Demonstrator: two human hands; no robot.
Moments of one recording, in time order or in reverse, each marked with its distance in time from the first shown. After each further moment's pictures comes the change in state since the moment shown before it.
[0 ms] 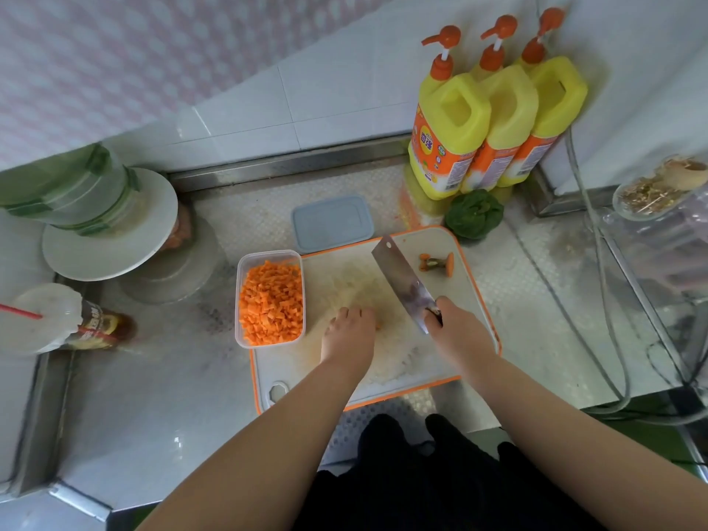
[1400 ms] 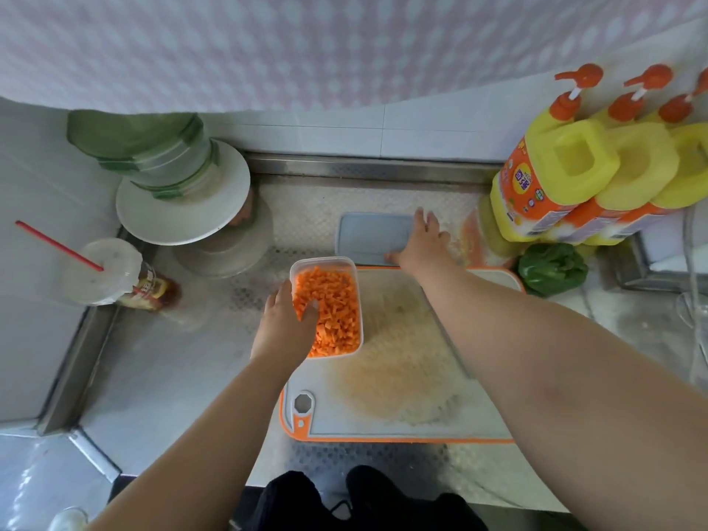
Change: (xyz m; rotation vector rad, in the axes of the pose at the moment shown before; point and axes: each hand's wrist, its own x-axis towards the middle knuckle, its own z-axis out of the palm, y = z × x) left_hand -0.026 -0.122 -0.065 -0.703 0.250 -0.575; right_hand 0.171 -0.162 0.024 -0.185 -0.038 -0.124
